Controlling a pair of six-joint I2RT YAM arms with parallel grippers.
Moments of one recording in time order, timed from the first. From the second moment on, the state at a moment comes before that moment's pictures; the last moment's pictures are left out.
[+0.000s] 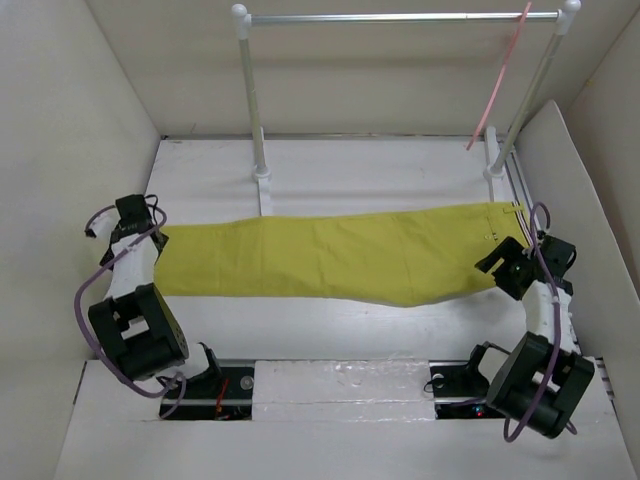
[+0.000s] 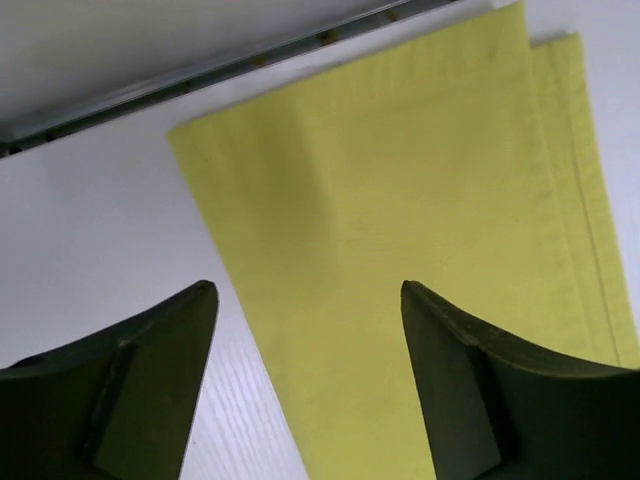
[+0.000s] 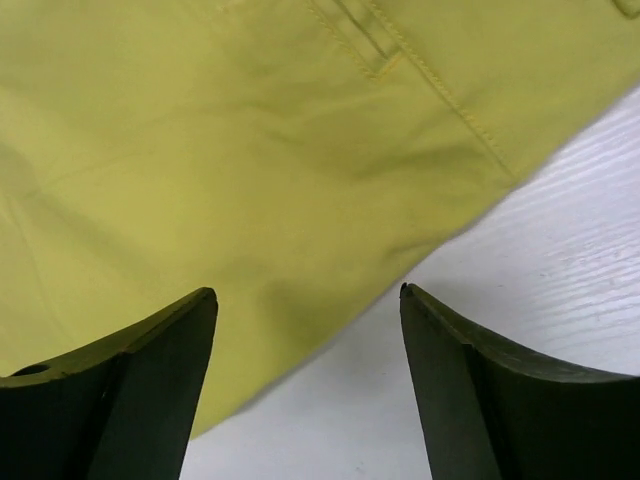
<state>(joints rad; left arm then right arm) 0.39 1.41 0.92 -0.57 -0.48 -0.74 -0.54 1.02 0.54 -0.38 -0.33 0.31</state>
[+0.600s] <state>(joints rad) -0.62 1.30 0.92 -0.40 -0.26 -0.82 -0.79 1.26 0.57 -0.24 -0.38 0.32</state>
